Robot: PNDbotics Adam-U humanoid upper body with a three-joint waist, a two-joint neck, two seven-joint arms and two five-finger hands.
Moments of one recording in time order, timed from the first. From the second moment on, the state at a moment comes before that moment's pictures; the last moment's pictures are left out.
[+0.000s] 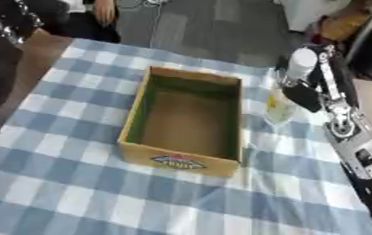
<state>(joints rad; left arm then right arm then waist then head) -0.48 0.38 -0.07 -1.98 0.06 -0.19 -0.09 -0.71 -0.54 0.21 -1.40 0.33 -0.12 -0.24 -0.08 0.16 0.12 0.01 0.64</state>
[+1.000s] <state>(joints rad) -0.49 0.38 -0.07 -1.98 0.06 -0.19 -0.09 -0.79 -0.66 0.26 -1.63 -0.07 0.01 -0.03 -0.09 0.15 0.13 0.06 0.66</state>
